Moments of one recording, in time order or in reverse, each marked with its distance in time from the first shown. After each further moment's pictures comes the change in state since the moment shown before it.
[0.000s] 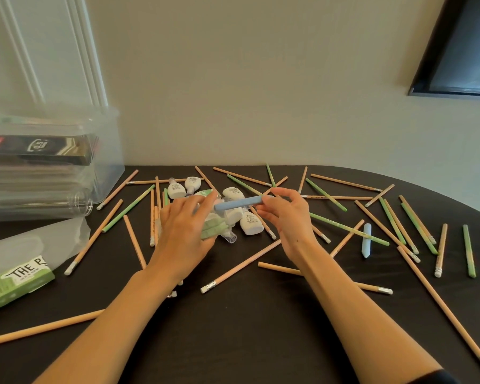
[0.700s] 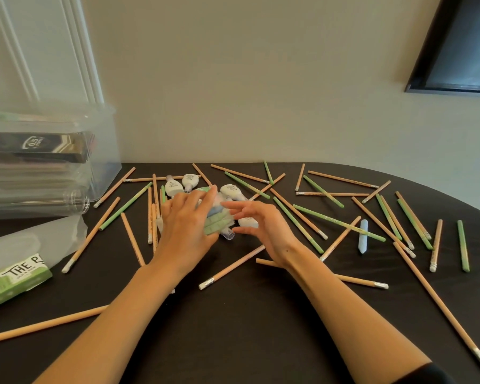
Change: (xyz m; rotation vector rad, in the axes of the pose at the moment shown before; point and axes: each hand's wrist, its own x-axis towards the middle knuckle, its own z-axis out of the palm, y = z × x) left_hand 0.004 0.007 -0.001 0.050 0.018 -0.014; right_hand -0.028 -0.007 0.019 -0.253 -0.416 0.113
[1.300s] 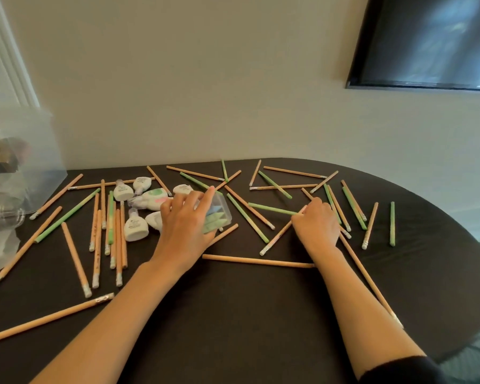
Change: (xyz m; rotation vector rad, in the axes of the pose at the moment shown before) left_hand 0.016 0.067 0.028 -0.057 -0.038 0.091; right_hand -0.026 0.034 -0.148 -1.042 0.895 0.207
